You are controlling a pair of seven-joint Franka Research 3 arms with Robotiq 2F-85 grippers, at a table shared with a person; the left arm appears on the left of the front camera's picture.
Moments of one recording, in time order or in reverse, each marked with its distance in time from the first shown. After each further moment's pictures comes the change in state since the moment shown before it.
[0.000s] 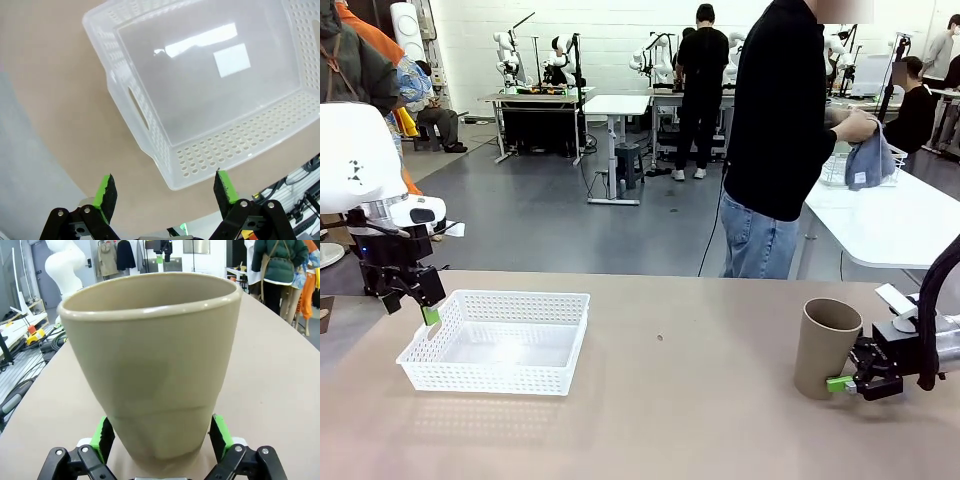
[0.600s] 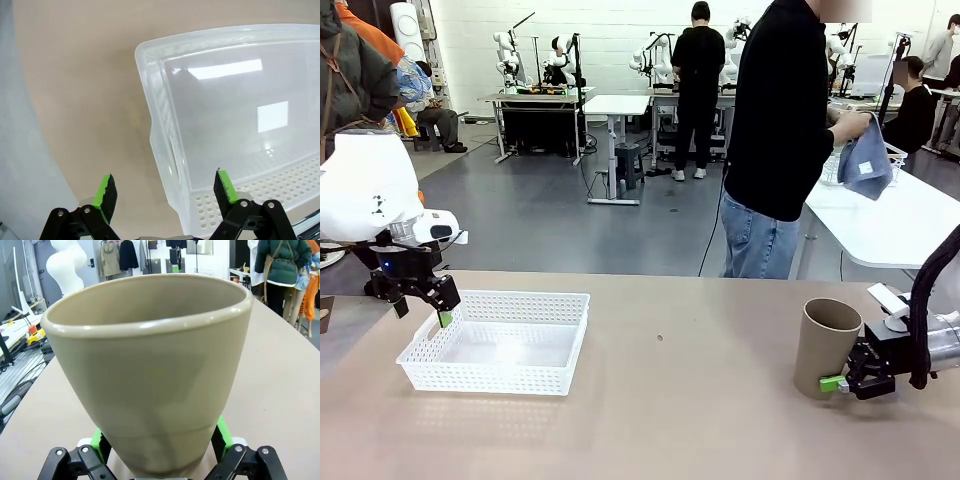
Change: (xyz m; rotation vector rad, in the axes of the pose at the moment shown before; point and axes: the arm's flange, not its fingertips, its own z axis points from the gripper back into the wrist) left arm 0.027 0.015 -0.039 0.091 -0.061 0.167; right arm 0.003 -0.003 -0.011 0.014 -0.003 0.006
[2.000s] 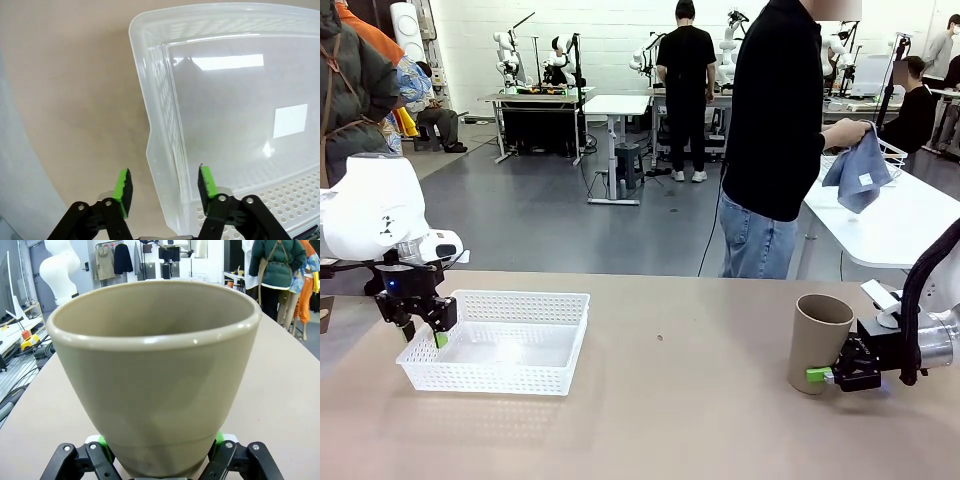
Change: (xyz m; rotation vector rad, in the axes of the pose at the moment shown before) left arm -0.004 -0.001 -0.034 -0.009 0.051 0.036; right arm 0.004 -0.006 -0.010 -0.029 -0.020 0.002
